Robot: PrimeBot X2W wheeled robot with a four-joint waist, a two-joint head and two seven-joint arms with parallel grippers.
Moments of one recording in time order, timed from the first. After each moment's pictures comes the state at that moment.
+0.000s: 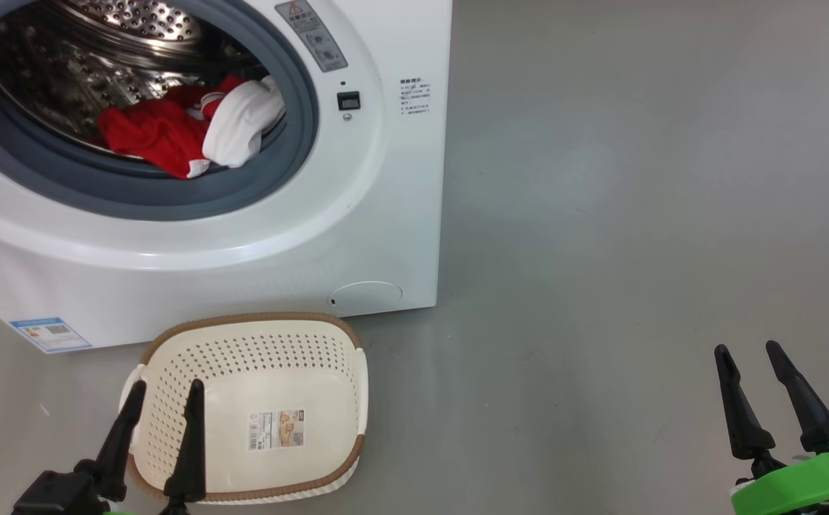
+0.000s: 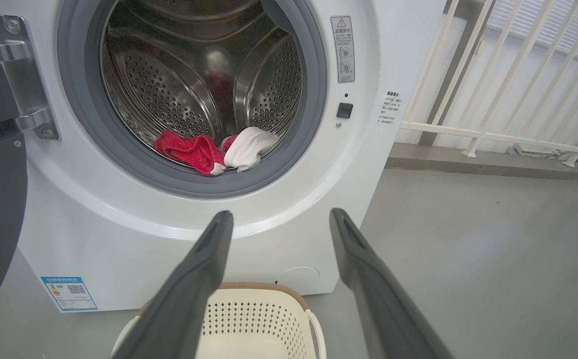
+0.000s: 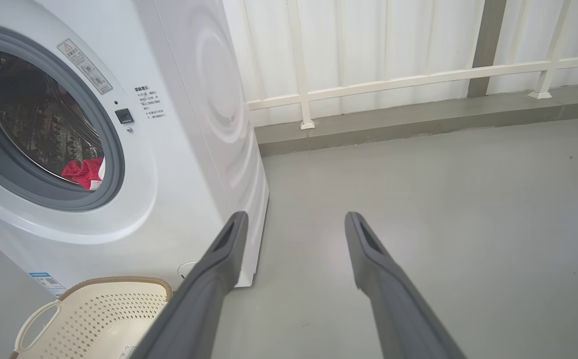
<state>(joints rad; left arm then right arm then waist) -0.02 0.10 0.04 0.17 -0.30 -0.13 -0.26 0.04 -0.21 -0.02 0.19 0.49 0.12 -0.25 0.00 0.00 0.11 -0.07</state>
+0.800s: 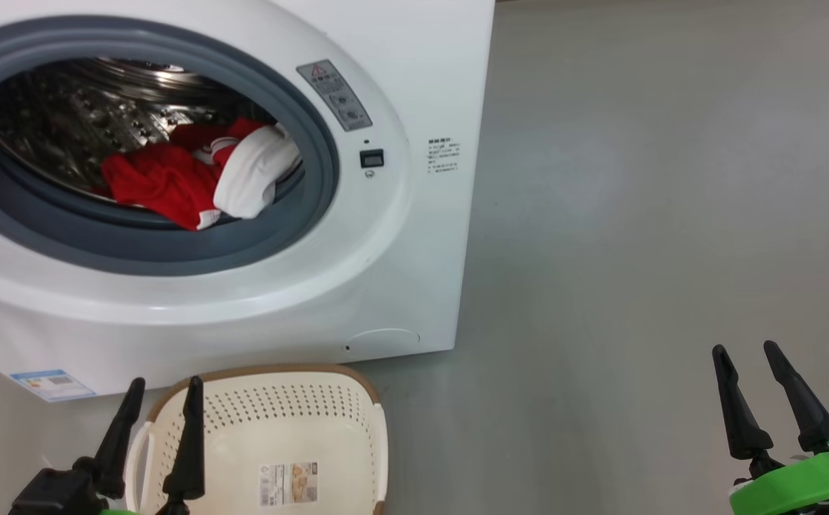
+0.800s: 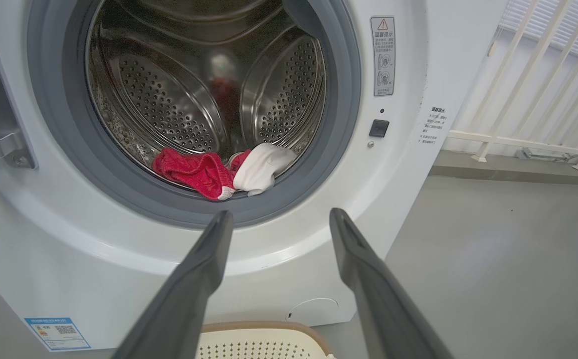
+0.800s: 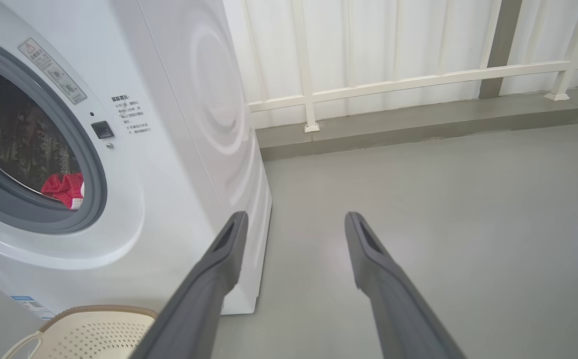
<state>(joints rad) -0.03 0.10 0.04 0.17 -0.30 -0.12 -0.26 0.04 -0.21 -0.02 0.19 0.49 0.12 -0.25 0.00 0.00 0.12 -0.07</state>
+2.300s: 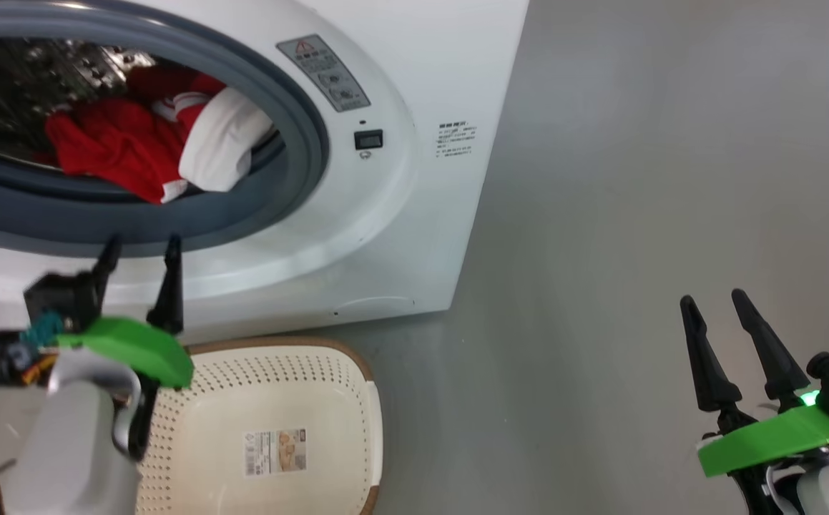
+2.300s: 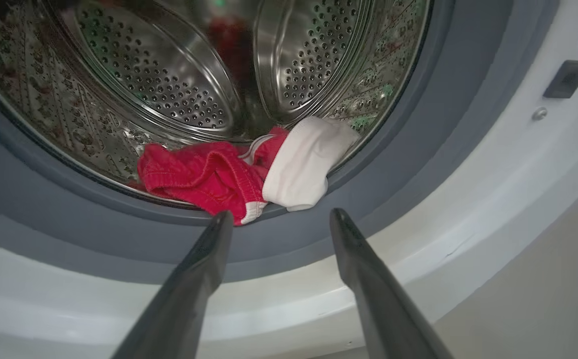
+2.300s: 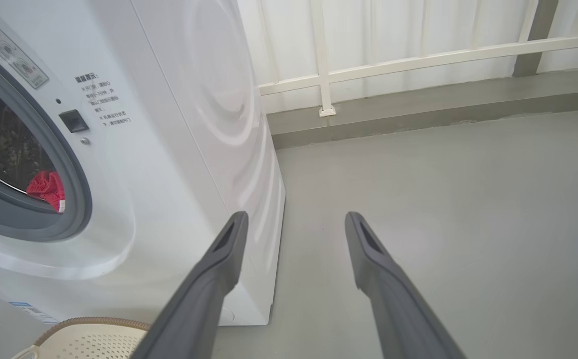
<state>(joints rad) -0.55 0.14 0.00 0.70 -0.20 -0.12 -0.25 -0.07 -0.19 0.03 0.19 0.49 0.12 -0.25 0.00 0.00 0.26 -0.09</state>
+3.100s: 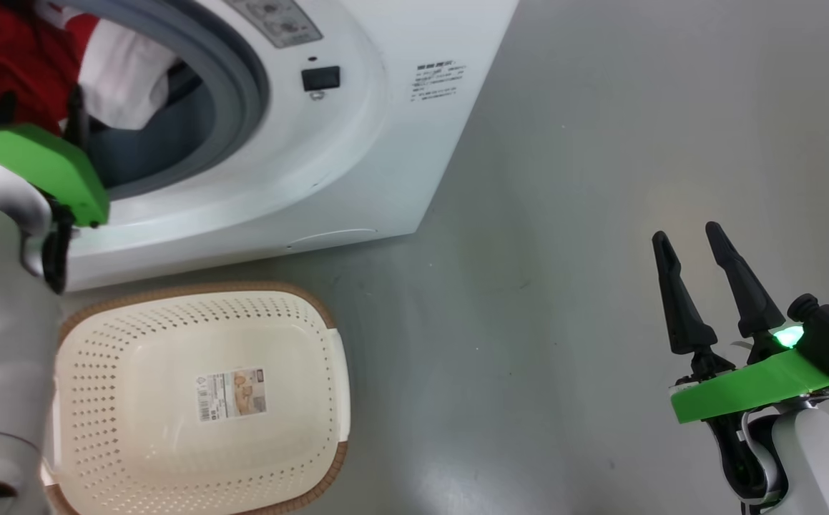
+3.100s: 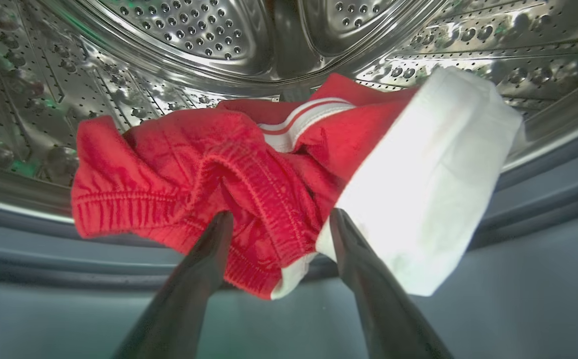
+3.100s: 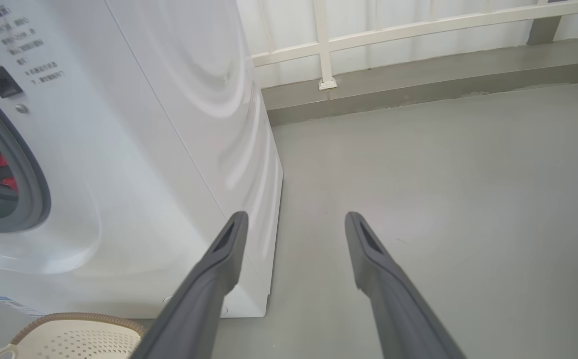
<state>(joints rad) -1.15 0.20 -0.02 1.24 -0.19 -0.08 -0.11 -0.22 -0.16 0.08 0.17 0.49 0.12 -0.25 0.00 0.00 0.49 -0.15</state>
